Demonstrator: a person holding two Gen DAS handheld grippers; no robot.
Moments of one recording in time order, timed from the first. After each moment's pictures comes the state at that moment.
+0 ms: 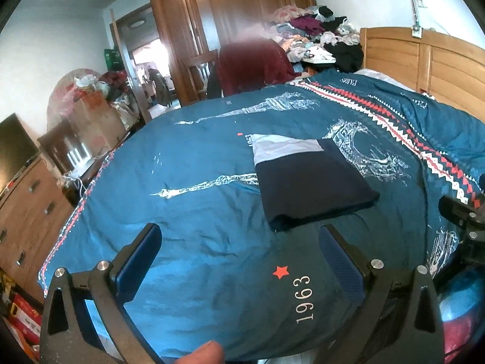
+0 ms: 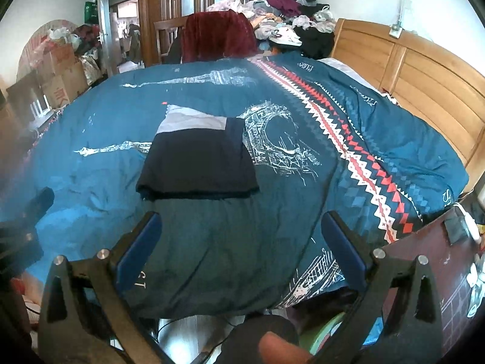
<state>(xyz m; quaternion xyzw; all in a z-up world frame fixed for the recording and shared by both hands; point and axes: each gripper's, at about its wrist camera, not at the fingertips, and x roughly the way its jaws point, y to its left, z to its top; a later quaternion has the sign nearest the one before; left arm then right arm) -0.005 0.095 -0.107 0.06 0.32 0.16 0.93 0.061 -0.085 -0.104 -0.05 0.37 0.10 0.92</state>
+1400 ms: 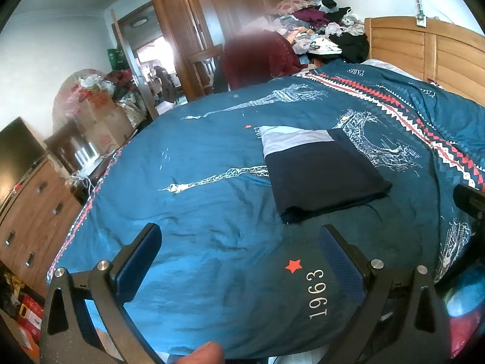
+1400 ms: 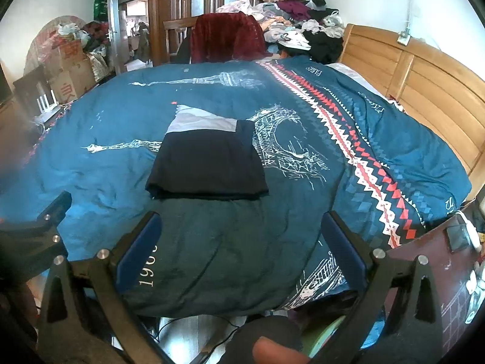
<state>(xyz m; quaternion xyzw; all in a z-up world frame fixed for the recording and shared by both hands) -0.001 0.100 -0.119 0.07 0.33 0.18 0.92 0.059 -0.074 -0.100 -0.06 0.36 0.12 0.92</state>
